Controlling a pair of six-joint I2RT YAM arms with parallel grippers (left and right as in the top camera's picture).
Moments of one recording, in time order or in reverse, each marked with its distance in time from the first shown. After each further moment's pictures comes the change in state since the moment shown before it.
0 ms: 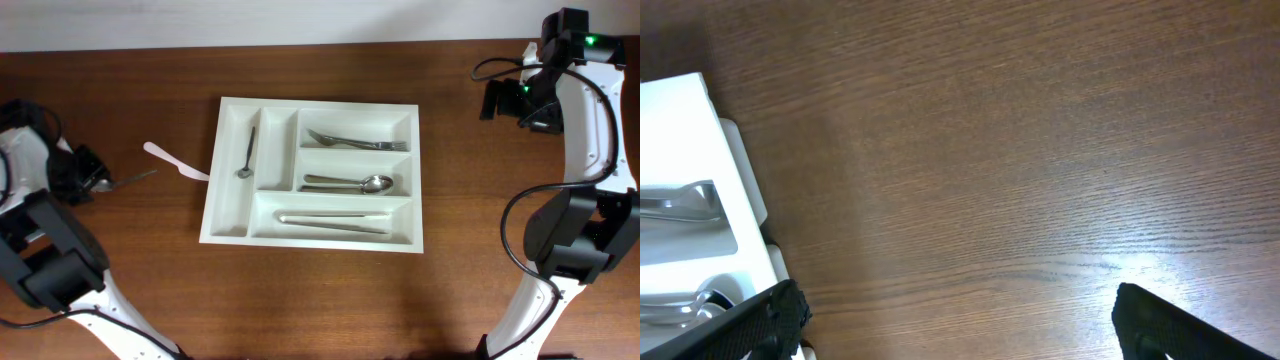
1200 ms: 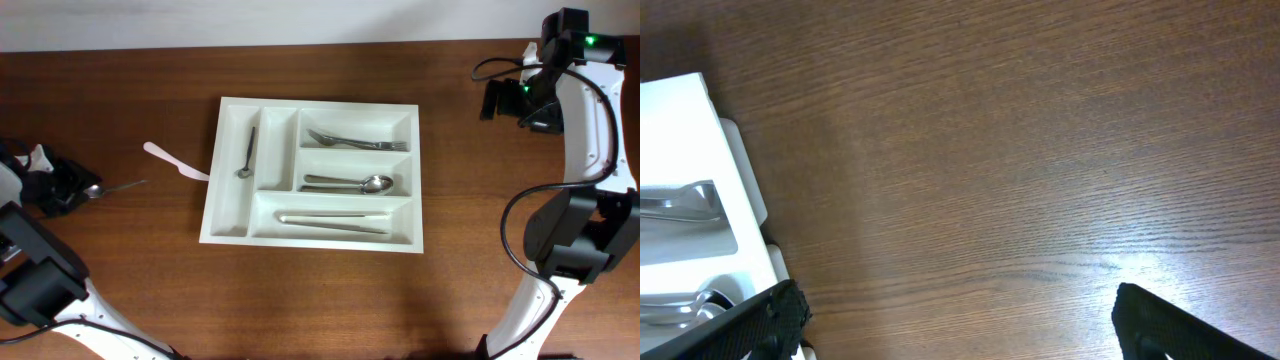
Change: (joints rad) left arm 0.145 0.000 -0.124 0.231 0.316 0.179; right arm 0.000 0.000 0.000 0.000 0.000 0.000
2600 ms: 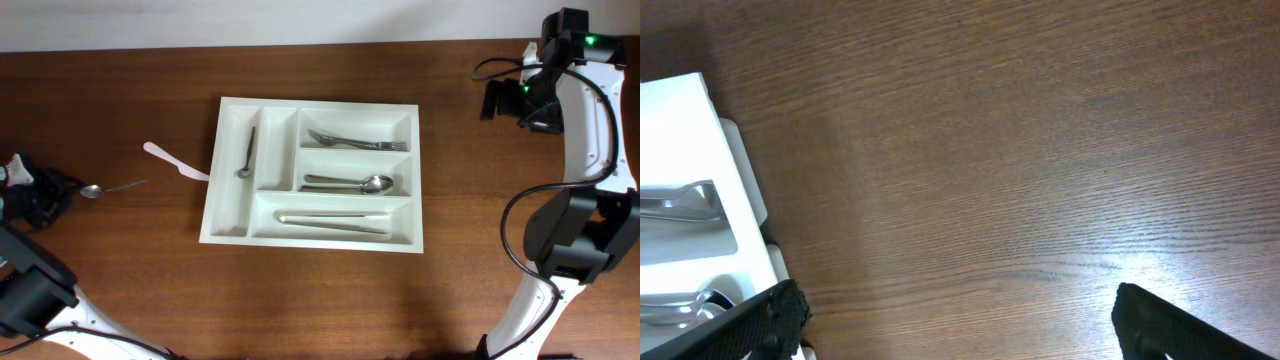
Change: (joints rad) left arm 0.093 0.000 -0.038 0.078 0.089 0.061; right arm 0.000 0.000 0.000 0.000 0.000 -0.001
